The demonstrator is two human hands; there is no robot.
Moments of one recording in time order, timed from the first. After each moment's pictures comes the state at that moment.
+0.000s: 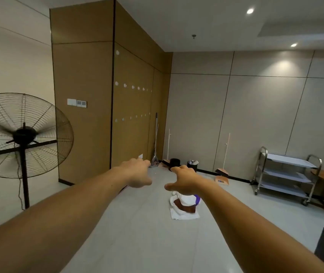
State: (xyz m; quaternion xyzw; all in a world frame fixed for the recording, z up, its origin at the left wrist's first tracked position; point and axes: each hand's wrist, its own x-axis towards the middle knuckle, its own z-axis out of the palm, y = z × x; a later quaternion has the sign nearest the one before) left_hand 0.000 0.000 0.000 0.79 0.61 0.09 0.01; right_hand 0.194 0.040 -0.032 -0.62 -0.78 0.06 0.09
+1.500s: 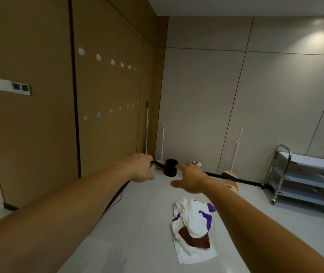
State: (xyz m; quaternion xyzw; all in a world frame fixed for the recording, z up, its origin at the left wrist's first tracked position) left_hand -0.078 0.789 -0.036 0.82 0.57 0.06 0.06; right_hand 0.130 0.760 -0.054 -0.66 -0.74 0.07 0.08
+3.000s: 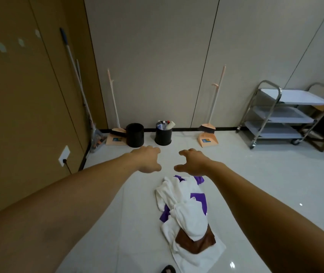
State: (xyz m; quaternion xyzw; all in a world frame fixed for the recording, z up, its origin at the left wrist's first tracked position) left_hand 0.132 1.568 -0.205 0.89 0.43 -0.09 0.13; right_hand 0.300 1.482 -0.216 -0.80 -0.57 0.19 0.03
